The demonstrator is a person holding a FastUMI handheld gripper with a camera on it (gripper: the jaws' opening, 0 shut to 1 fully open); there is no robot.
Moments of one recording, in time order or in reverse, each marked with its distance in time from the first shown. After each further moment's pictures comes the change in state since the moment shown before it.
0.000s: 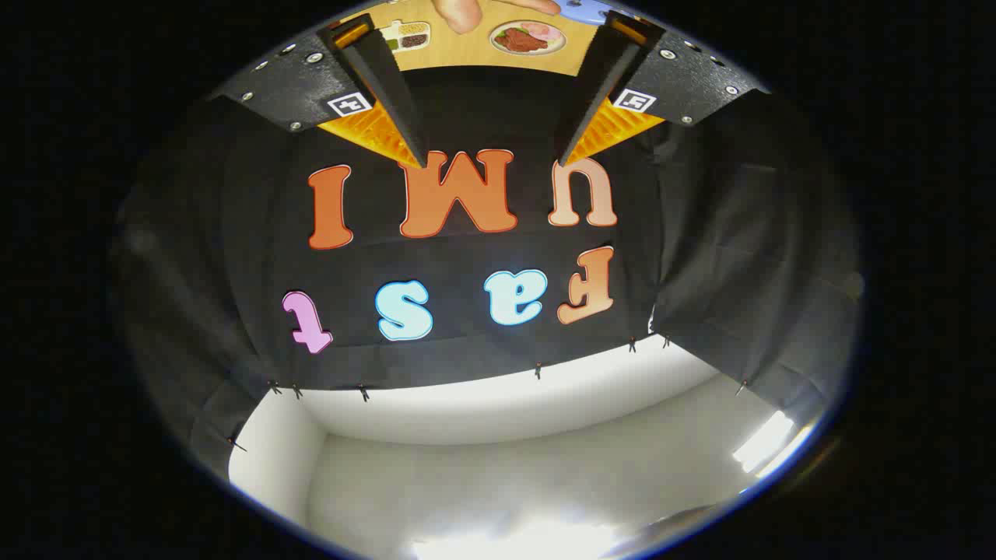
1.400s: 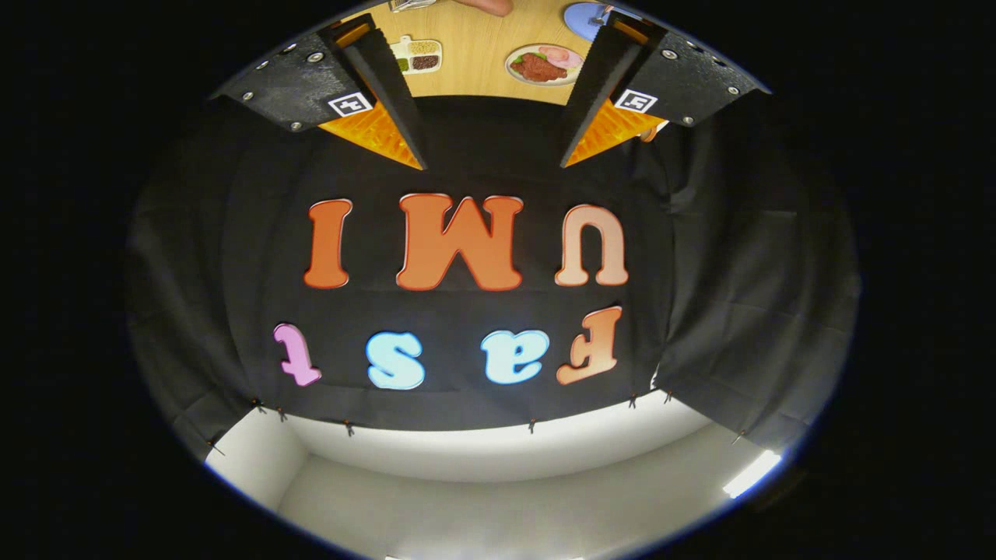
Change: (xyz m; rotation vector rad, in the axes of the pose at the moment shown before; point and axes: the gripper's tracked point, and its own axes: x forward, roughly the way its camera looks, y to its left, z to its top) arm 0.023 0.039 -0.101 -0.040 0.213 0.033
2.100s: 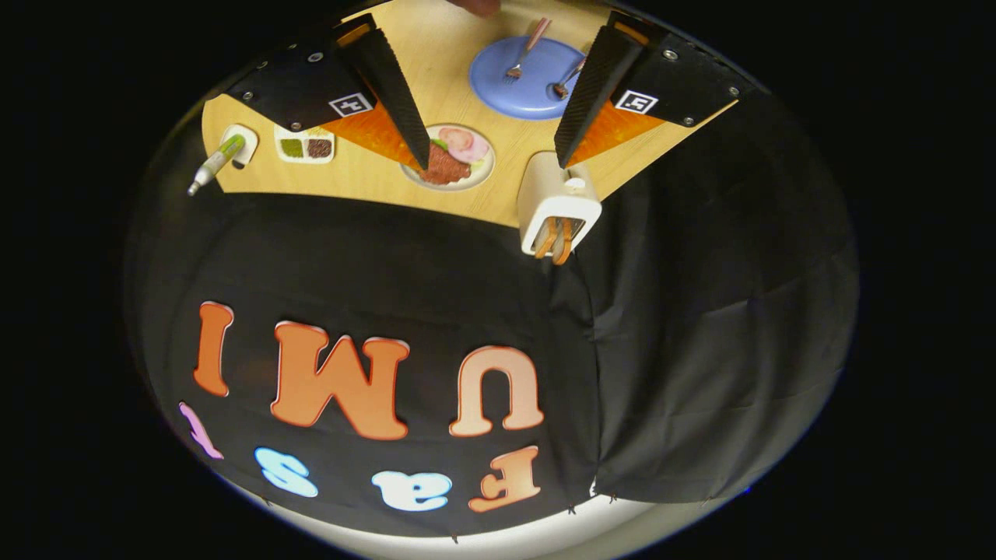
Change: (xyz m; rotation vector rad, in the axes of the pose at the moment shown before) arm 0.014 0.151 -0.175 0.015 0.547 0.245
